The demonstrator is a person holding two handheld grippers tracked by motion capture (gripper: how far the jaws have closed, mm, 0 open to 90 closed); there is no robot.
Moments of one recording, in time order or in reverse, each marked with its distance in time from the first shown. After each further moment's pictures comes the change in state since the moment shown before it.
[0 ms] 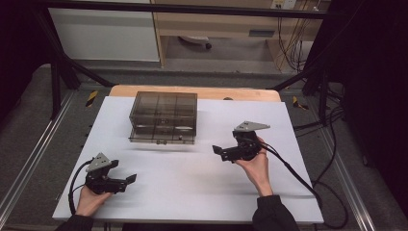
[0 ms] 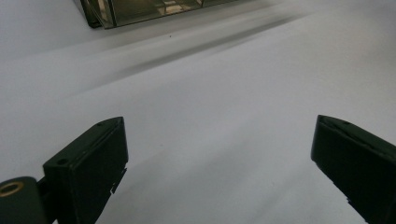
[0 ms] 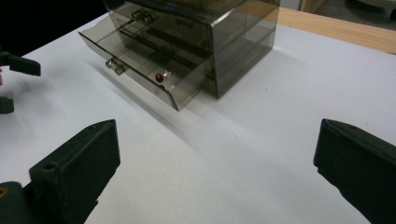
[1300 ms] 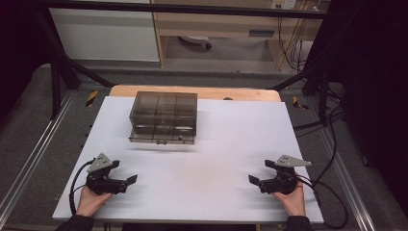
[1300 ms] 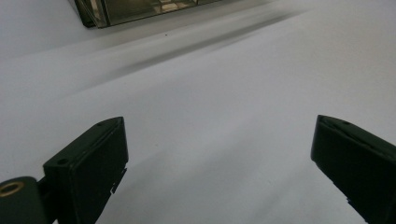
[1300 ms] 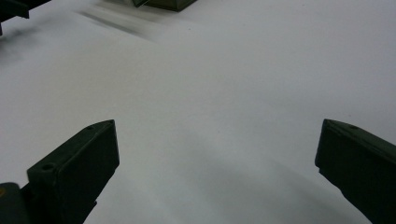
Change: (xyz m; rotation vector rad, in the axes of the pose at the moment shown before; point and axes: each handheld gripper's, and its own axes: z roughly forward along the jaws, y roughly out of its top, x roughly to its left) left arm -0.002 0.000 0.001 0.006 -0.006 0.010; right arm -0.055 -0.125 -0.066 -0.027 0.016 0.056
